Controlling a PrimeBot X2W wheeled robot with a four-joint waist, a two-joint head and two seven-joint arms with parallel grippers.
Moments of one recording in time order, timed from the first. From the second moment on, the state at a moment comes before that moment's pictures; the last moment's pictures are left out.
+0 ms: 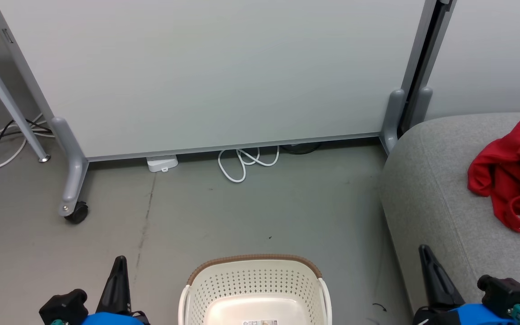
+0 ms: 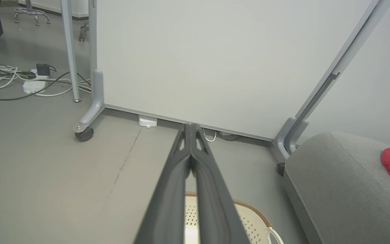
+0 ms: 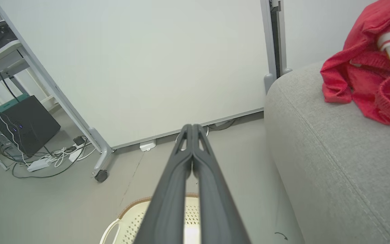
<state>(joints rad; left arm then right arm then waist) 0.03 0.09 -0.05 0.33 -0.39 -0.09 -0.19 0.03 -0.05 0.01 0.26 0.34 0.13 -0.20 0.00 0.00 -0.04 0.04</state>
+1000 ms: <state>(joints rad) -0.01 0.08 0.01 0.30 -0.85 -0.11 -0.08 -0.01 -0.05 -0.04 0.25 0.82 0.13 -0.08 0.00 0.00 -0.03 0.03</state>
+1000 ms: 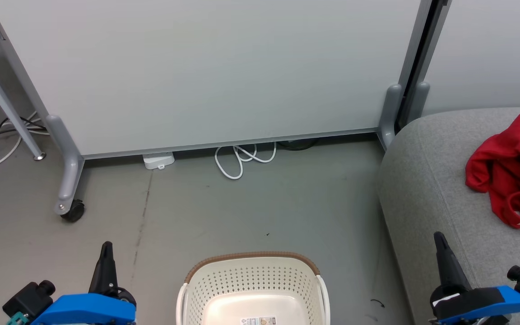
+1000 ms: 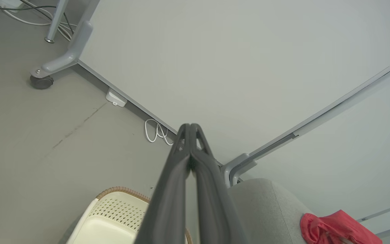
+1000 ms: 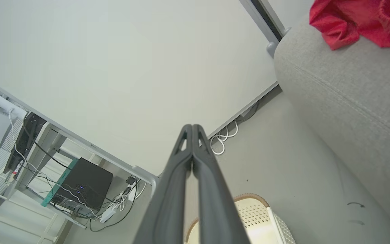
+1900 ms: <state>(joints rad) -0.05 0.07 0.05 0.28 -1.18 -0.11 0.01 -0.05 -0.05 -0.07 0.25 1.17 0.13 0.00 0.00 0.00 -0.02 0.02</state>
